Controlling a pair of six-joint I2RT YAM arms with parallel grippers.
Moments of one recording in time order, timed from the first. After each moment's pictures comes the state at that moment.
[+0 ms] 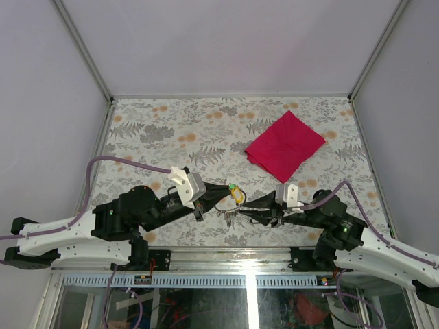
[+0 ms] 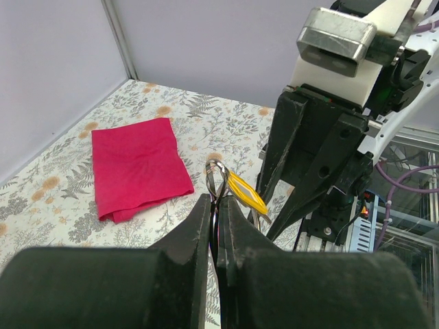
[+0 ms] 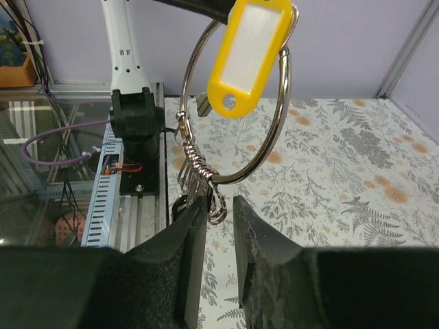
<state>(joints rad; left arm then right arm) -1.41 0.79 0.99 -0.15 -0.27 0.05 1.09 0.56 0.52 0.11 -0.34 -0.07</state>
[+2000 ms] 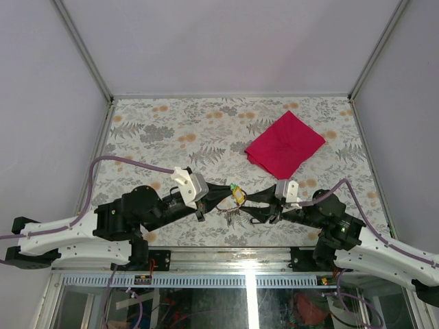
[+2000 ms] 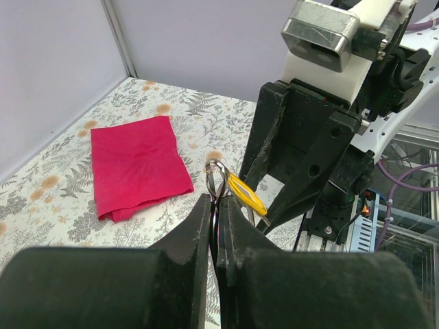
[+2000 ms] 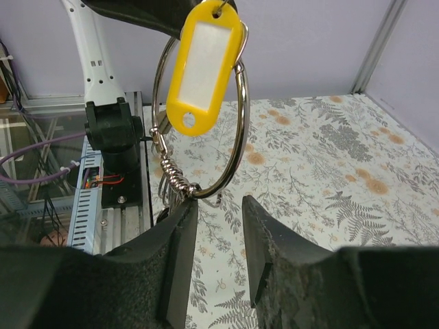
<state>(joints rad) -1.41 0.81 0.99 -0.15 -0.27 0.05 1.09 0.56 0.52 0.14 -0.25 -0.06</state>
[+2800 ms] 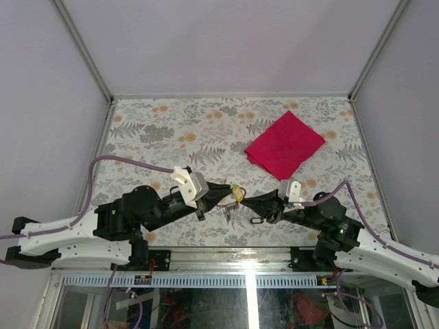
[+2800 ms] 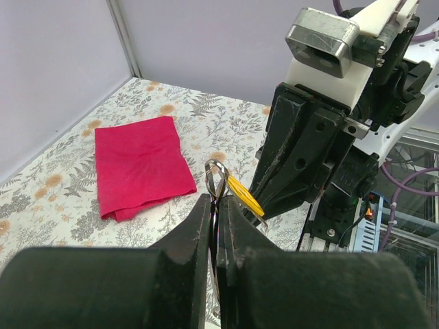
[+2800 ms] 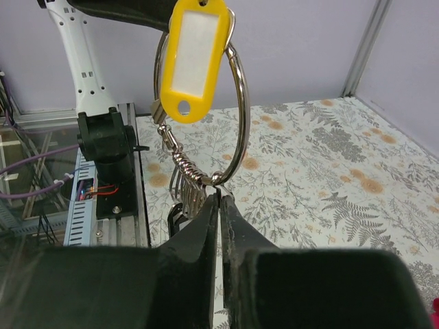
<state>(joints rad) -1.41 0.81 0.99 -0.14 -0.27 0.05 1.09 0.54 0.46 0.22 -0.21 -0.03</state>
